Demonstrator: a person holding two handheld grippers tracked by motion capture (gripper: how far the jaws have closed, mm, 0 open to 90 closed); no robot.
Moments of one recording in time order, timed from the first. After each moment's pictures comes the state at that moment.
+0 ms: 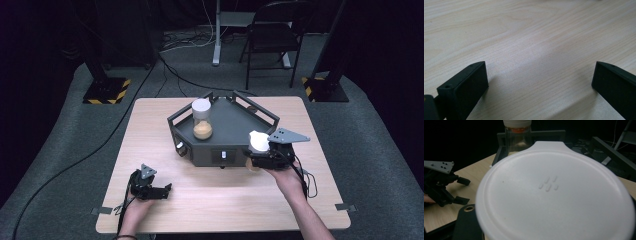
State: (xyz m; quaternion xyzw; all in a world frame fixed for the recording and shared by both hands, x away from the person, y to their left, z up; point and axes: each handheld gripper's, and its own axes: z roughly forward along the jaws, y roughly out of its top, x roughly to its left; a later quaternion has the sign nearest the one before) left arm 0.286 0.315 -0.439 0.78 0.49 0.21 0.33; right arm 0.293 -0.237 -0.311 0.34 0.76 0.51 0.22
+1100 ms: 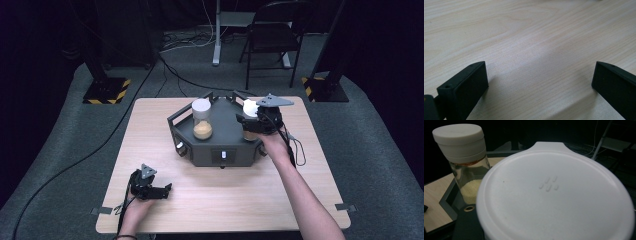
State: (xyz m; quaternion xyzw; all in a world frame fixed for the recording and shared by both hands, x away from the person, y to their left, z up) left arm 0.286 0.315 -0.439 0.78 0.49 0.21 0.33; right arm 0.374 -0.202 -0.288 0.36 0.75 0.49 0.26
